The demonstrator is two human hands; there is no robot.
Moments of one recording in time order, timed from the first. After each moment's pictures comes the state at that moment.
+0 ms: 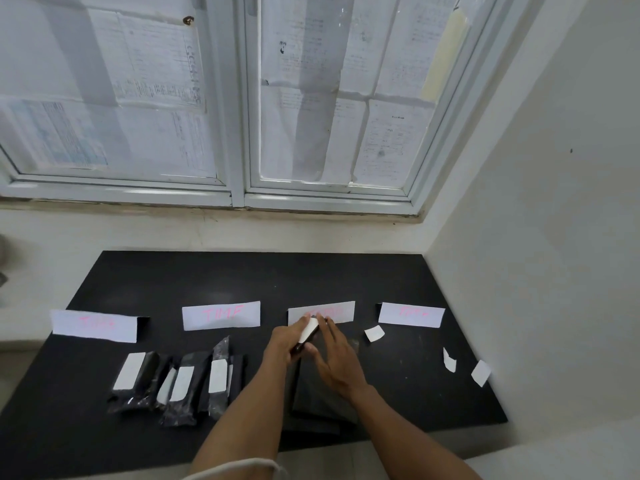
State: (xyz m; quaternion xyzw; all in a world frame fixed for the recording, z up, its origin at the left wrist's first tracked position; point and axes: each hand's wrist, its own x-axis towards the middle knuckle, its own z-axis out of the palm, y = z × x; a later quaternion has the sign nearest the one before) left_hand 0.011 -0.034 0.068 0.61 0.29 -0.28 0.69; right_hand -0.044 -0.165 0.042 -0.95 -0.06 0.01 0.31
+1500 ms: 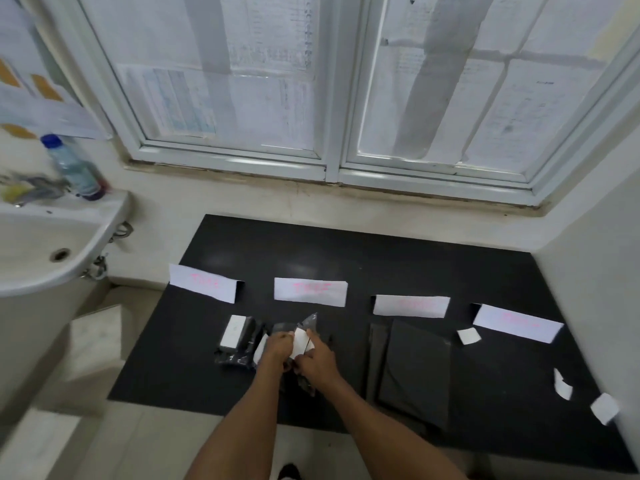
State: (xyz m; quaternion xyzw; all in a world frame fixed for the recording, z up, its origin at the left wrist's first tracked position) left_hand -0.017 0.155 -0.004 0.69 0.39 -0.23 0.57; right_hand -0.038 0.044 -0.012 -0.81 0.05 0.26 0.52
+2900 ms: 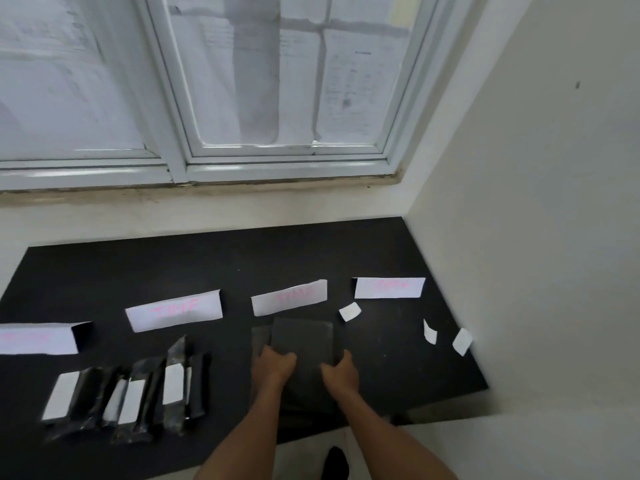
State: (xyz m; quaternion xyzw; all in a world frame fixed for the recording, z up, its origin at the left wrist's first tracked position) left_hand -0.001 -0.099 -0.016 0.81 0.28 -0.30 0.42; right_hand -0.042 -0.236 -0.032 -0.79 0.39 0.19 0.44
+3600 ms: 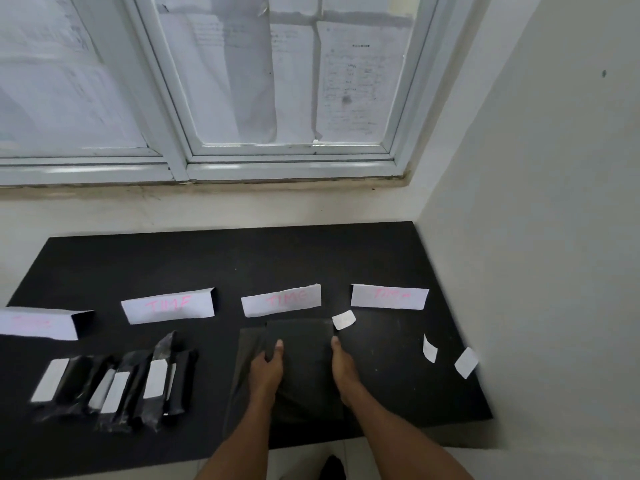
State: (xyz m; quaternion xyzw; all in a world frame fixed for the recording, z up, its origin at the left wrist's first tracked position) left_hand -0.010 -0.151 -0.014 0.69 0.38 -0.19 0.59; right_hand -0.006 -0.290 -0.040 -0.64 0.40 0.22 0.61
